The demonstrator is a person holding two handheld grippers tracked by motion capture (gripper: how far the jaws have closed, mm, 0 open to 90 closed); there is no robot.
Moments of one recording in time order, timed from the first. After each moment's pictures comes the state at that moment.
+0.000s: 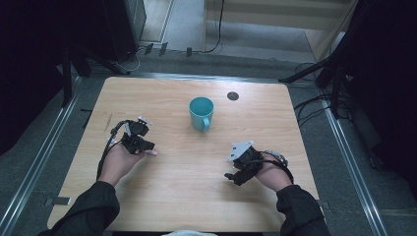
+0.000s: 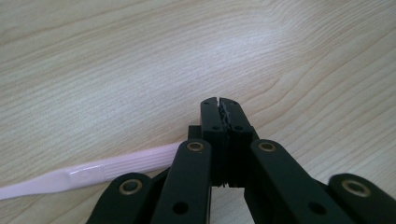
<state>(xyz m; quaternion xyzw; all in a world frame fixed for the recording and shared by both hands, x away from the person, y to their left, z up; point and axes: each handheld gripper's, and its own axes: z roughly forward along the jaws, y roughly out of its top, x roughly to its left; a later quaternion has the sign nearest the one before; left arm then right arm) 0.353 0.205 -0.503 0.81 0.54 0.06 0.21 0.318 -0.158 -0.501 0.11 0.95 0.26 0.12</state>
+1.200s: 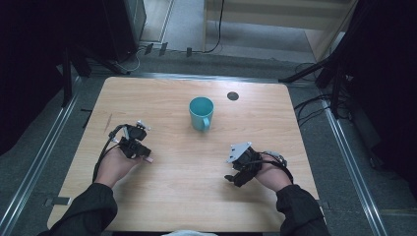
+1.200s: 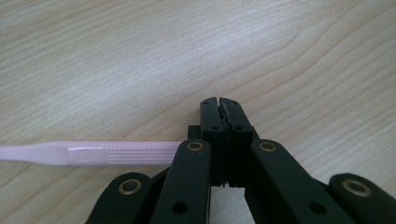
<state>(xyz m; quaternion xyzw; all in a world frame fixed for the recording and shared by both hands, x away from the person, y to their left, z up) 0.343 0.211 -0.510 0.82 0.55 0.04 0.17 0.317 -0.157 -0.504 0.10 0.96 0.24 0.11</state>
